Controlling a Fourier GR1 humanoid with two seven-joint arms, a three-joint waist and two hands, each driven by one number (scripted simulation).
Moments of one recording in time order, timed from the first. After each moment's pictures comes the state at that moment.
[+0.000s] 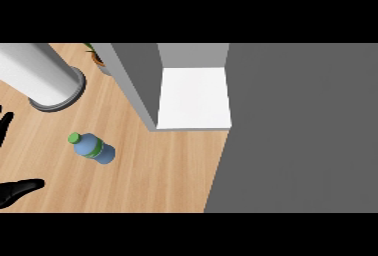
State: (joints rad) left arm 0.05 0.17 0.39 -1.95 0.31 -0.13 0.26; right arm 0.17 -0.15 0.65 -2.48 0.12 -0.23 0.32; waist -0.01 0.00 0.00
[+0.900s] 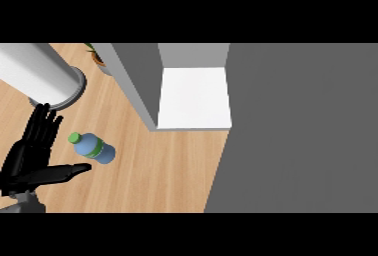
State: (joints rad) left arm -0.04 0.14 0.33 -1.48 0.14 -0.18 -0.08; right arm 0.14 -0.21 0.67 -2.48 0.13 -0.31 0.33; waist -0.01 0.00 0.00
